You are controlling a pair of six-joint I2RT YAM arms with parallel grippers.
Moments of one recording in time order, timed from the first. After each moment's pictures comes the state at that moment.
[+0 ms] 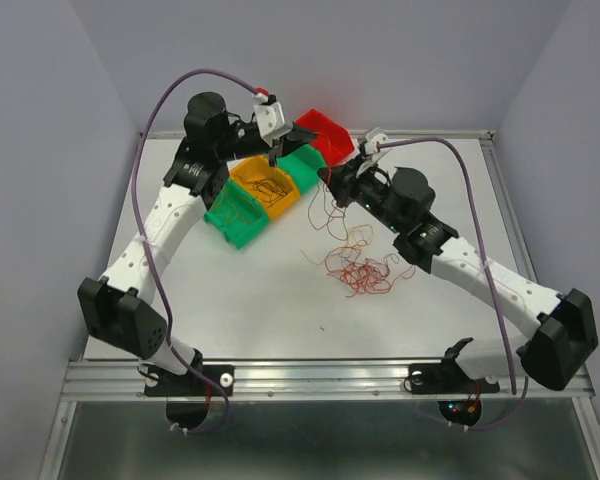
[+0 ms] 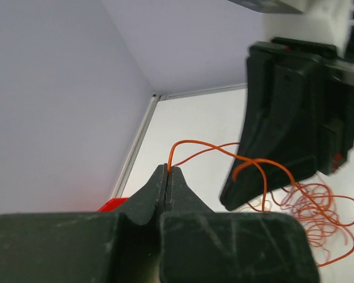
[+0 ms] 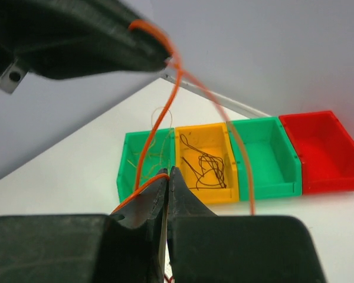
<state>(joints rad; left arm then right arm) -0.41 1.43 1.50 0.00 0.95 0.35 0.69 1.24 1.05 0.33 -0.07 0.13</state>
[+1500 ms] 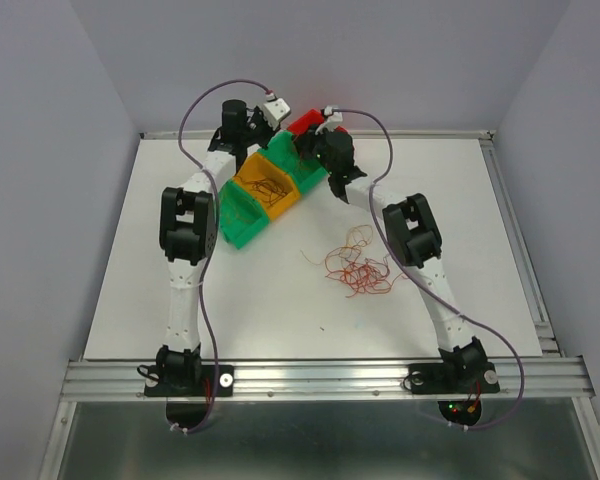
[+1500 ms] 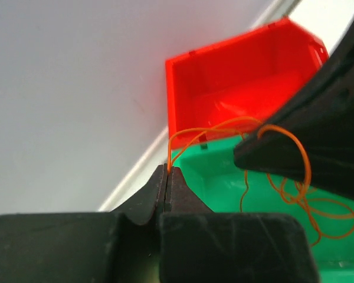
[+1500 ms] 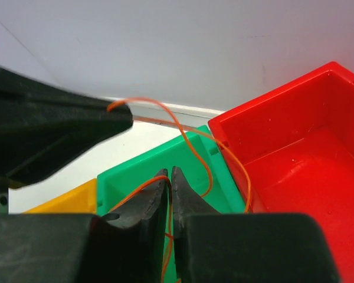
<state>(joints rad) -0.21 2.41 2.07 0.12 0.52 0.49 0.47 2.61 2.11 0.56 -0.10 0.39</state>
